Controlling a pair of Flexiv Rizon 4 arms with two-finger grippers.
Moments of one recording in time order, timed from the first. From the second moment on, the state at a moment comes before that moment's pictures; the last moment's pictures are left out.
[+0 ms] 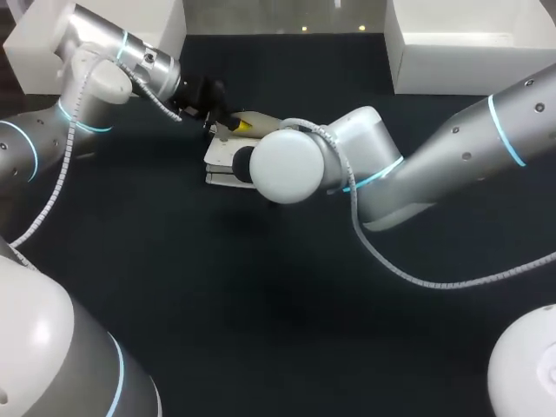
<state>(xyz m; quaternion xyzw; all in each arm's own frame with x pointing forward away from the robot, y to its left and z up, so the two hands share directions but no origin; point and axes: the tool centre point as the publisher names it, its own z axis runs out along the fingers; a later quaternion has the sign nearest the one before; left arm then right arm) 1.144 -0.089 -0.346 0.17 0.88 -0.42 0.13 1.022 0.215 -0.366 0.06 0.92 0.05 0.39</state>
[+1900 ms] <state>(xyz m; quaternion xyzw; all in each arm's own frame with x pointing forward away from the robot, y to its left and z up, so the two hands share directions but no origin) 1.092 -0.078 -0.325 0.23 0.85 -0.43 0.19 1.022 0.214 -0.366 0.06 0.92 0.05 0.39</state>
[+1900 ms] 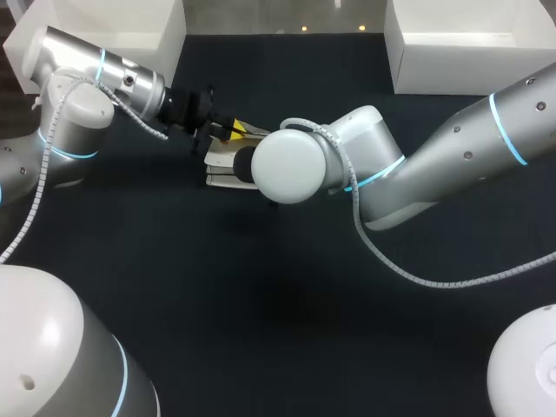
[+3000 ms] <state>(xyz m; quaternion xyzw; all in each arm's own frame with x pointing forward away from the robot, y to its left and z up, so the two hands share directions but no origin) 1.066 -0.073 -0.362 0.21 0.86 -0.43 0.20 1.021 0.214 -0.367 0.06 0.92 0.05 0.39</state>
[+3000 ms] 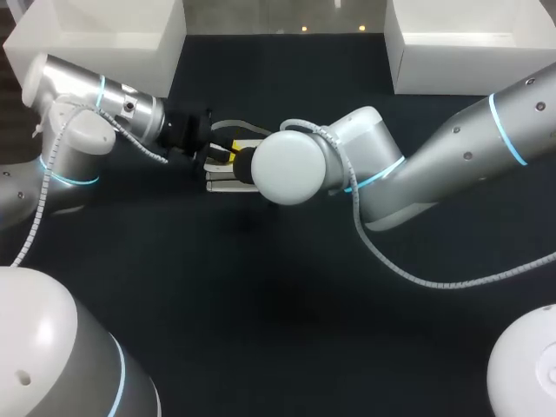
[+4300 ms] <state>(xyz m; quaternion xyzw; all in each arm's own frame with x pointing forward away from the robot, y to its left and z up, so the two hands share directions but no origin) 1.065 -0.071 -0.355 0.25 0.86 -0.36 0.27 1.022 0.215 -0.366 0.06 0.92 0.05 0.39</state>
